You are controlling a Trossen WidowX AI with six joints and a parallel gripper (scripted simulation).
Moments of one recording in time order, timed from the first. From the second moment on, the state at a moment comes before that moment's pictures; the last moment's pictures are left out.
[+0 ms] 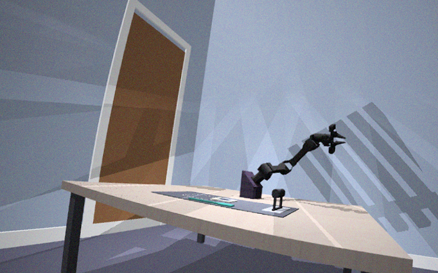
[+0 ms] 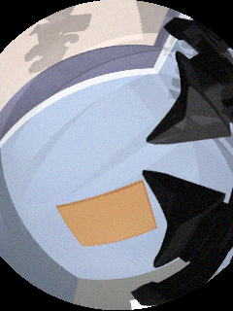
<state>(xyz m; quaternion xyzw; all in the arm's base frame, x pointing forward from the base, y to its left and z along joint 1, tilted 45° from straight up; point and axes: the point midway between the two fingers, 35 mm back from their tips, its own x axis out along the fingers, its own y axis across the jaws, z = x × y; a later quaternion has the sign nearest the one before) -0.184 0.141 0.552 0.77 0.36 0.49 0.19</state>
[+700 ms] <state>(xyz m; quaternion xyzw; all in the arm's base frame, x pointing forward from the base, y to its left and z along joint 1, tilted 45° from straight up) -0.184 0.141 0.552 0.77 0.36 0.49 0.19</state>
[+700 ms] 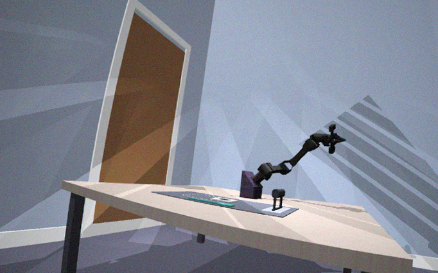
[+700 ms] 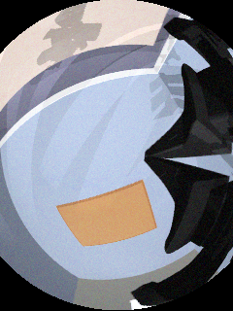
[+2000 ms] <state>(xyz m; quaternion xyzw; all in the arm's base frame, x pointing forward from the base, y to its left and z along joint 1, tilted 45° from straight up) -0.184 0.141 0.552 0.77 0.36 0.49 0.19</state>
